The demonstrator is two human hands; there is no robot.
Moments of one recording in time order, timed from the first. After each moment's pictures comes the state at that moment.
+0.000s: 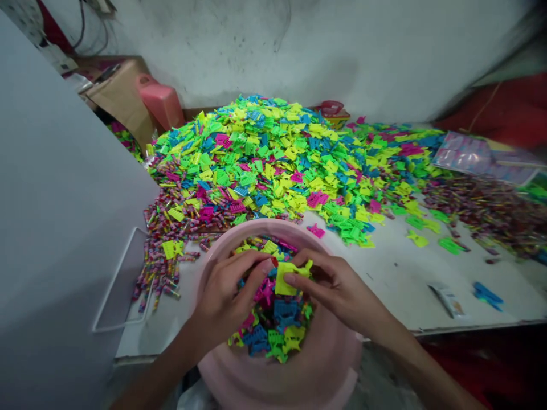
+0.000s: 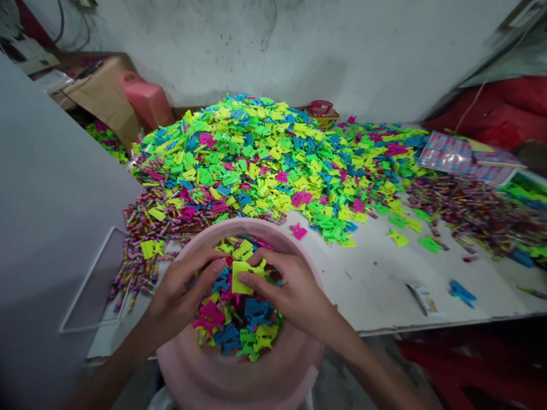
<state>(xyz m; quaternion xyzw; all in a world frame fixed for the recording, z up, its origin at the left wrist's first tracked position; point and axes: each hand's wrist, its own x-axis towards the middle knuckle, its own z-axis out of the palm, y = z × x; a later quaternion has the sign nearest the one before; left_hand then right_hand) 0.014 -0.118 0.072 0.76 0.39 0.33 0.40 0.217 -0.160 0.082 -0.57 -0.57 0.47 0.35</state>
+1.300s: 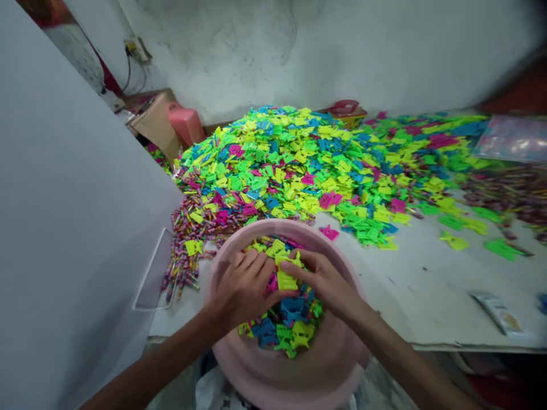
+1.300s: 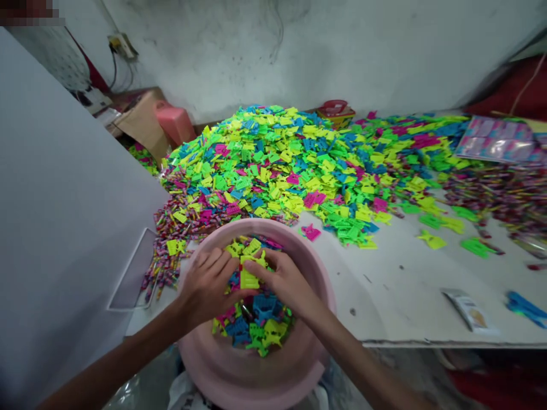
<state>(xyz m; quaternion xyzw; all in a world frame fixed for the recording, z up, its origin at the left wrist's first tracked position) 0.019 -0.127 0.040 0.92 0.30 0.20 -0.12 0.213 -0.156 0.043 -0.49 -0.49 0.57 0.44</state>
